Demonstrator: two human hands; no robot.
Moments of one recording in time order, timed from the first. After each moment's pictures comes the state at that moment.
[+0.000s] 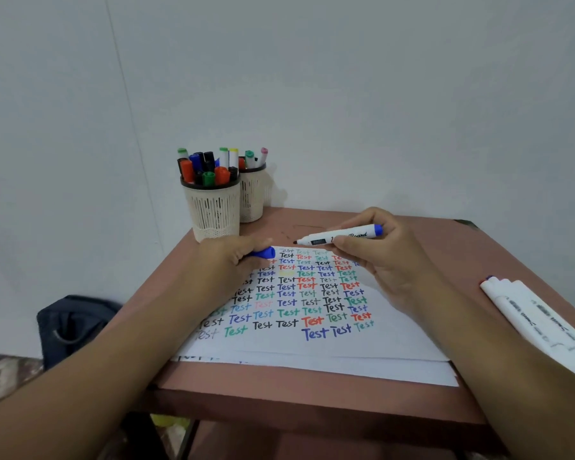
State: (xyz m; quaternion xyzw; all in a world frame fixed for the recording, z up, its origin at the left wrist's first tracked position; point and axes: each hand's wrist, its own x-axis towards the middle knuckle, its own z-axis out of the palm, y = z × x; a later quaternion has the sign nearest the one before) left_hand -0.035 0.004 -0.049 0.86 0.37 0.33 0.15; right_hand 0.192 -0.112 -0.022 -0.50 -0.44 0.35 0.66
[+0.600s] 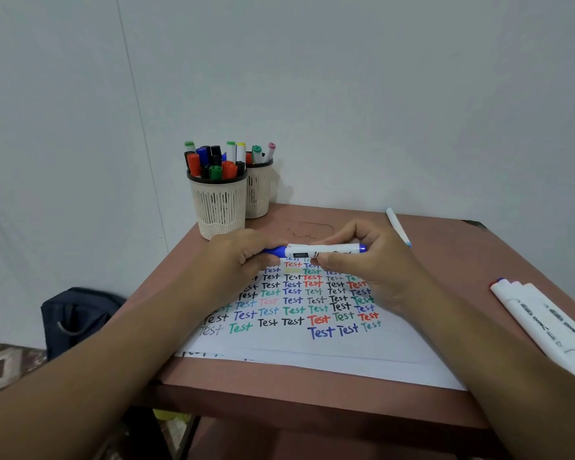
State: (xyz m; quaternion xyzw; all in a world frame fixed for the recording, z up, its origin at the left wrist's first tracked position) left_hand -0.040 0.008 -0.052 0.90 0.25 0.34 0.12; right_hand 0.179 -0.107 -0.033 -0.54 -0.53 0.34 0.56
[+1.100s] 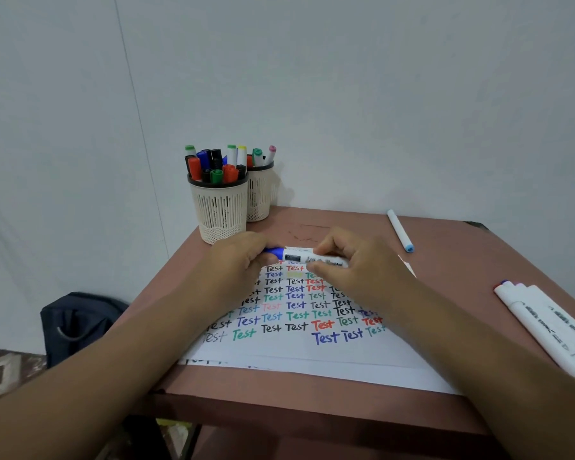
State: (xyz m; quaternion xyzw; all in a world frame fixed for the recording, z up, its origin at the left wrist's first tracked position) left_hand -0.037 0.005 -0.053 0.89 0.30 0.32 0.11; right_hand 0.164 -0.103 -0.033 -0.64 -0.66 0.10 0.39
